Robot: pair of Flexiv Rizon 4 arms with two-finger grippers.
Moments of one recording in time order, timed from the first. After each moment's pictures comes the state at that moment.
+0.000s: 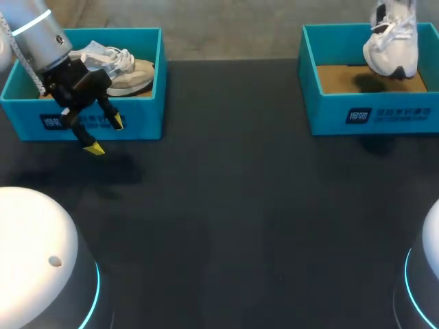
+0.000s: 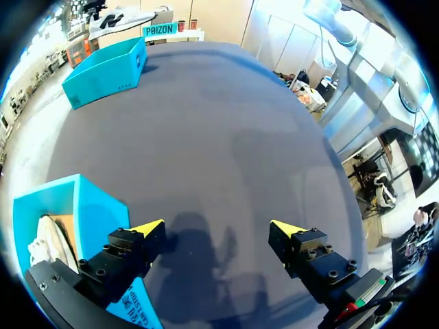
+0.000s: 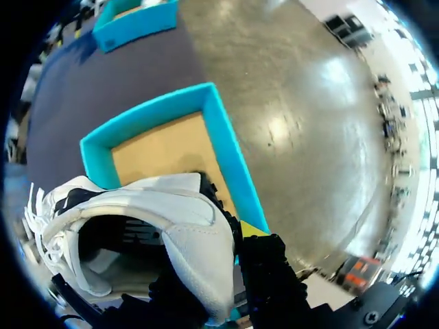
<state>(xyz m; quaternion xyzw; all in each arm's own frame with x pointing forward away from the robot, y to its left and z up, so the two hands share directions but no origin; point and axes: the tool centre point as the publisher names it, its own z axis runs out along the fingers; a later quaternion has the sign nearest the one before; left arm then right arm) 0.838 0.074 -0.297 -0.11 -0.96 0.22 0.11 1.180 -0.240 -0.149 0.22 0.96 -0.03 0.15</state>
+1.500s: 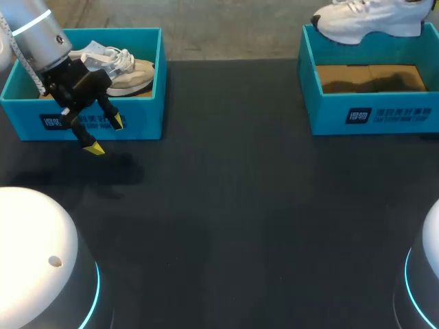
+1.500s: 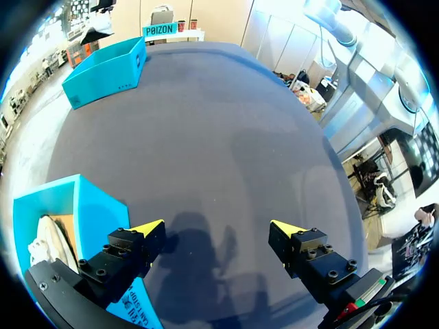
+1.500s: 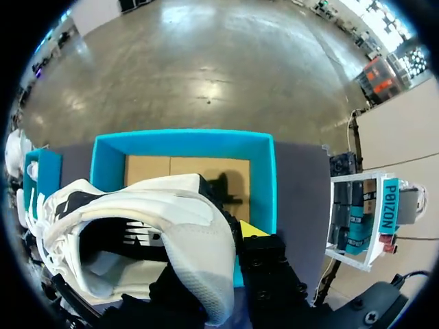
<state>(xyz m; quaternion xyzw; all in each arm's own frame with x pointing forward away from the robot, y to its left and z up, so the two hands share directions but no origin) 0.838 0.074 -0.297 -0.11 -0.96 0.22 0.11 1.127 -0.296 -0.177 0.72 0.69 0.00 0.11</state>
